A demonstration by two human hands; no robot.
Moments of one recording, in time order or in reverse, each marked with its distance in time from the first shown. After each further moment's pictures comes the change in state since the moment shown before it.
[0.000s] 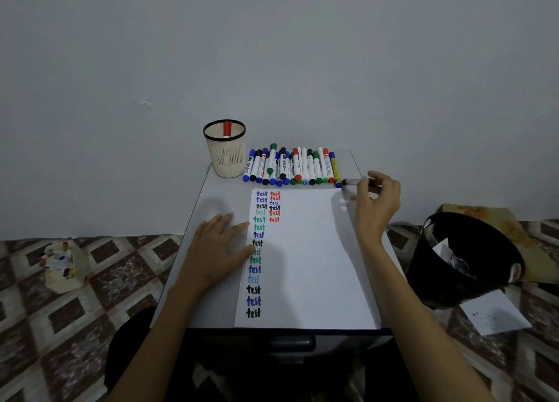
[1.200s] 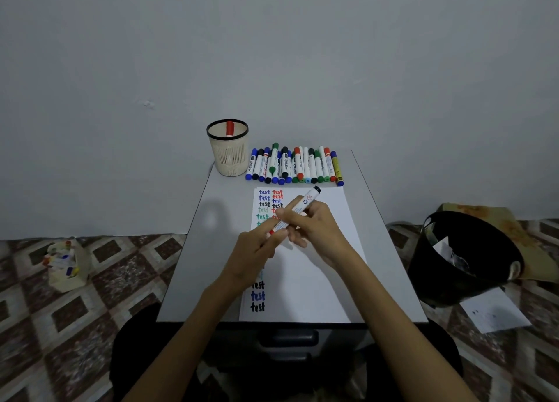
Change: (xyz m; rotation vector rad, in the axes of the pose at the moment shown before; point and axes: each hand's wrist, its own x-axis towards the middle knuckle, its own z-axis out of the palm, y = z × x) left_hand -0.009 0.084 -0.016 -0.752 0.059 0.117; right_hand -0.071 -0.062 0.009 0.312 -0.985 0.435
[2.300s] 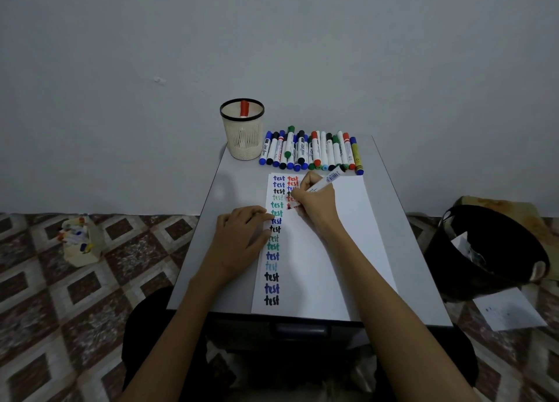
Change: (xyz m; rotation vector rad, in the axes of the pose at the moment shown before) left_hand -0.004 -0.066 -0.034 0.685 -0.018 0.048; right_hand 0.073 0.050 0.010 -0.046 0.278 -0.003
